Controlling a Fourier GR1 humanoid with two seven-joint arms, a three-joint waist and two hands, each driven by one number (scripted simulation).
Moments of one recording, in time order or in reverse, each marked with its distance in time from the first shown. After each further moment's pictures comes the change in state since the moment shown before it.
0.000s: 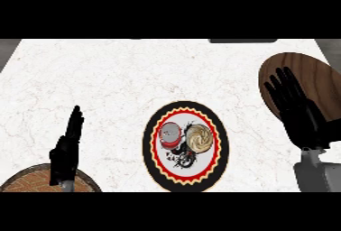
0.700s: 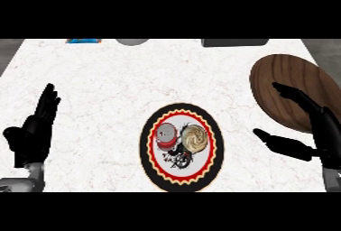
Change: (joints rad) left arm -0.096 0.139 0.113 -0.074 0.069 -0.097 0.108; right arm 0.084 -0.257 0.190 -0.233 0.680 -0.192 0.109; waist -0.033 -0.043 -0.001
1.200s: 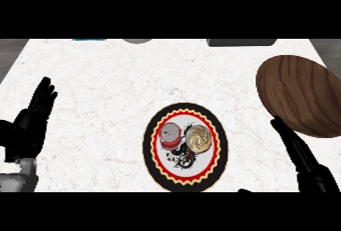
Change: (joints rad) left arm -0.029 0.022 0.036 -0.023 0.027 -0.067 0.042; right arm 0.284 0.066 0.263 -0.385 0.486 -0.086 0.308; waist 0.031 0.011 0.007
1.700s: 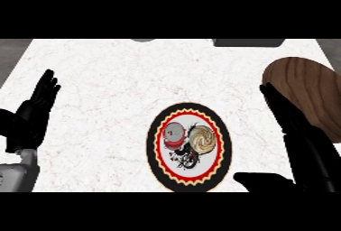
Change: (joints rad) left arm -0.064 -0.008 0.022 0.031 -0.003 -0.050 0.022; right arm -0.397 0.056 -0.043 -0.005 -0.042 0.402 0.385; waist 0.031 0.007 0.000
